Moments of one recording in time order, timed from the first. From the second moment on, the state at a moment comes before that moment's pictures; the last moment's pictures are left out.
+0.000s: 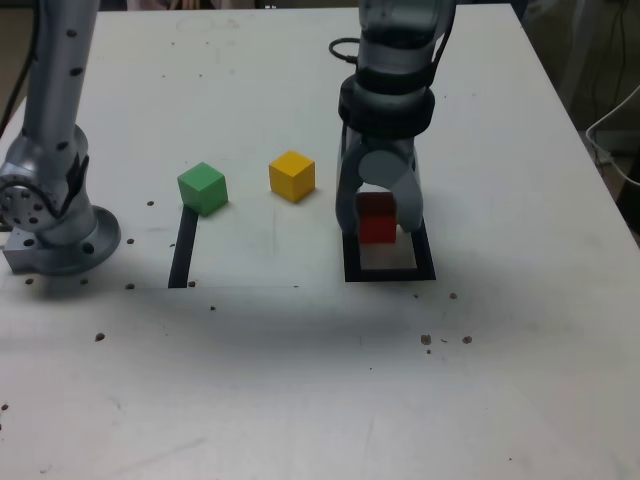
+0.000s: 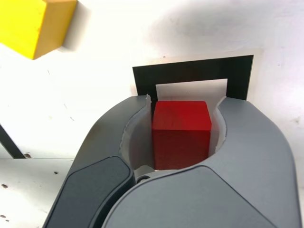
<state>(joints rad) -0.02 2.01 -1.44 1.09 0.01 0.03</state>
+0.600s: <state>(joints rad) -0.06 2.02 -1.38 0.99 0.02 -0.03</state>
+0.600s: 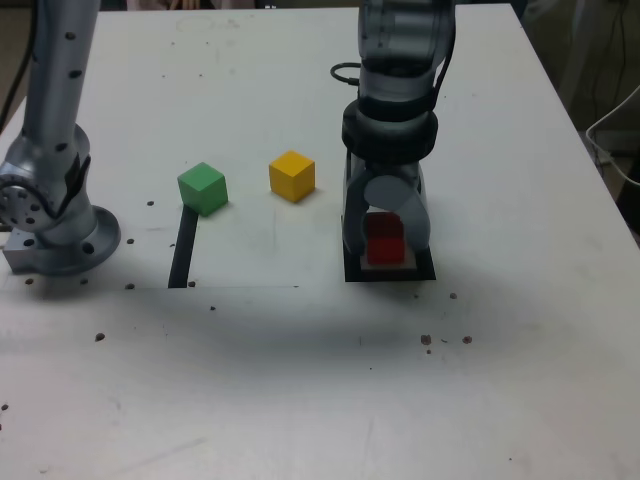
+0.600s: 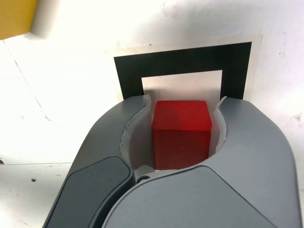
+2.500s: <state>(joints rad) 0.22 1.77 -1.26 1.22 0.23 0.45</state>
